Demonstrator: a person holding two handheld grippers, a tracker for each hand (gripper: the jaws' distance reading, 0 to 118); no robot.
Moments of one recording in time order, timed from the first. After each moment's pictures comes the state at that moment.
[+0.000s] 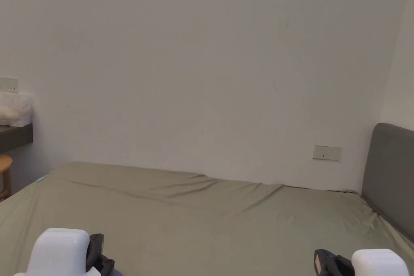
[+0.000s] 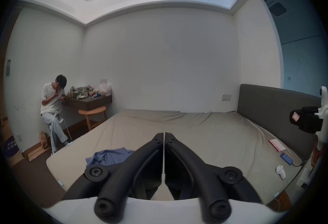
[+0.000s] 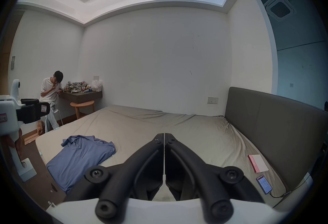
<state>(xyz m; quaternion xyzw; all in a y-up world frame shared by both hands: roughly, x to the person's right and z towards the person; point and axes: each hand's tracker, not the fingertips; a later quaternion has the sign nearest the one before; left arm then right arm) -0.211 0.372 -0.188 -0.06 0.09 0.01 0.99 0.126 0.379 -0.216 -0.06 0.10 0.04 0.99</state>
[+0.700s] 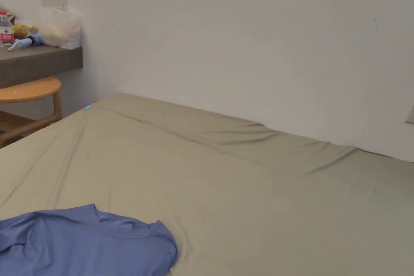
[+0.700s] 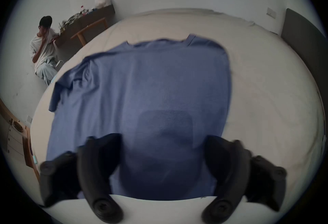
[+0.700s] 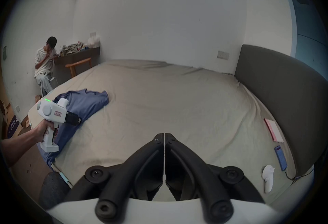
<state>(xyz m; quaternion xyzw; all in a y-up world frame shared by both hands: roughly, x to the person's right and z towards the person) -0.357 0.031 -0.442 -0.43 0.15 0.01 0.89 0.097 0.208 -0.309 -0.26 0.11 0.07 0.96</state>
